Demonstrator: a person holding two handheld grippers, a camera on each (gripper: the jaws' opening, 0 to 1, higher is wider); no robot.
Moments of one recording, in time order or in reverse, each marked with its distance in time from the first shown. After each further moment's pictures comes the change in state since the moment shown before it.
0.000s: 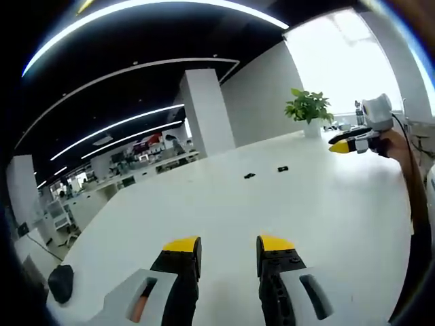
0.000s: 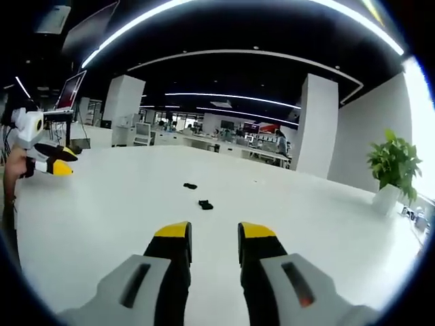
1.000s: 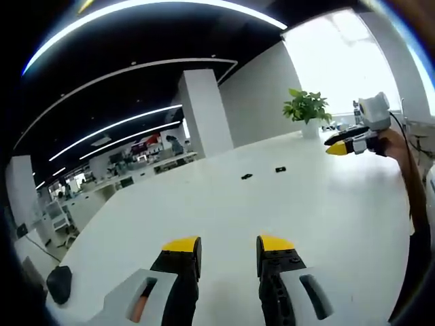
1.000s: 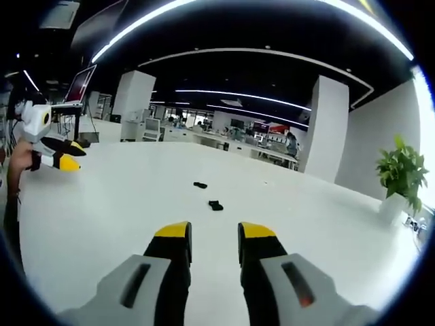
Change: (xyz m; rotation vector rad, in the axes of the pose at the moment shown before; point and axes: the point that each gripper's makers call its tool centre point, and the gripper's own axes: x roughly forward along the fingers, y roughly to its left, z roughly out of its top) left arm 0.001 -0.005 0.000 0.004 -0.003 -0.010; right arm 0.005 0.013 0.003 -0.047 0.013 0.061
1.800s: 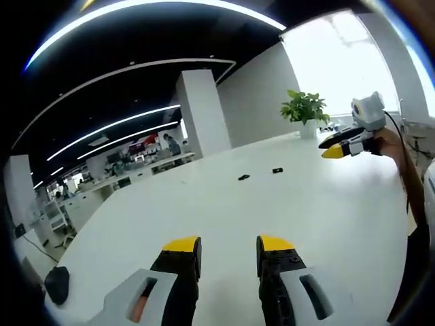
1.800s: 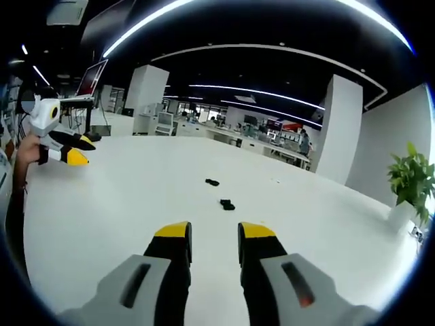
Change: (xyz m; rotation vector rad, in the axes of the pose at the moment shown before) left arm -0.001 -0.004 0.000 -0.003 -0.003 -0.021; right arm 0.008 0.012 -0.002 -0.033 0.029 0.085
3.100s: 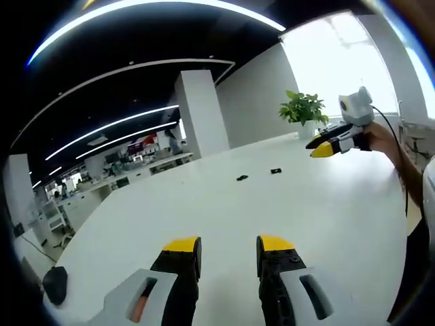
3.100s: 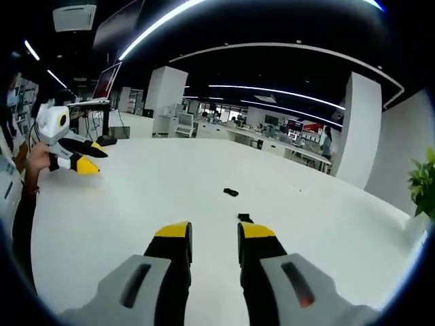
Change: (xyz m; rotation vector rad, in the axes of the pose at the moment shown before) left arm 0.000 -0.005 -0.004 -0.003 0.000 -0.010; right arm 0.023 0.015 0.017 -0.006 -0.014 0.146
